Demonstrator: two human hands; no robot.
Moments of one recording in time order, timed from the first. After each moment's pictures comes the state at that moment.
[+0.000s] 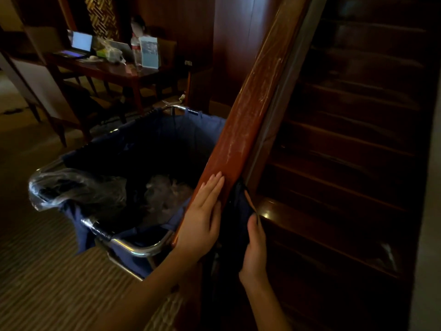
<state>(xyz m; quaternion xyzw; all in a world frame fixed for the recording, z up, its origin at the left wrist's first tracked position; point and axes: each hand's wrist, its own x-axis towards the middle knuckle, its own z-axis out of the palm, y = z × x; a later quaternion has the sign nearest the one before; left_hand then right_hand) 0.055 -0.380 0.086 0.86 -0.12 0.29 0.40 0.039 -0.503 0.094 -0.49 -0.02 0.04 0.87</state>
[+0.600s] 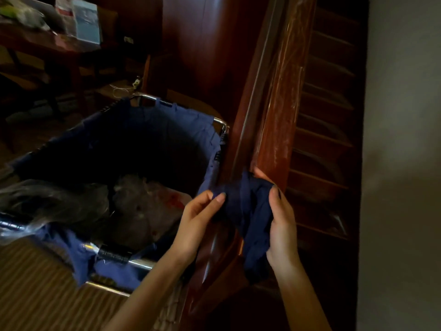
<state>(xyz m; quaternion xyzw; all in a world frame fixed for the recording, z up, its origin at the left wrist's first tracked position) 0.045 -0.238 0.106 0.46 -0.05 -0.04 0.89 0.029 -0.372 0.156 -0.63 -0.03 -0.10 0.77</state>
